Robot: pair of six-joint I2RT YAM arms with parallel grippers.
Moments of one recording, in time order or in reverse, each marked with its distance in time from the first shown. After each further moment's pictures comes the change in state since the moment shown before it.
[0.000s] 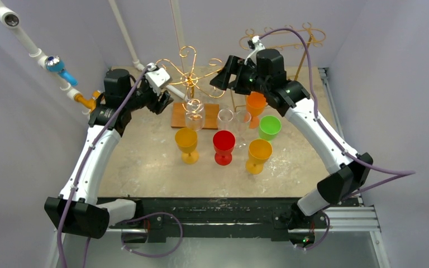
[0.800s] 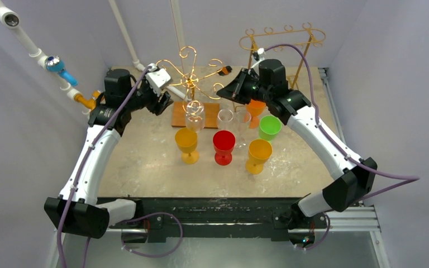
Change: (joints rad) left arm -0.001 0.002 0.014 -0.038 -0.002 0.002; right arm -0.005 -0.094 -0.166 0.070 -0.082 0.187
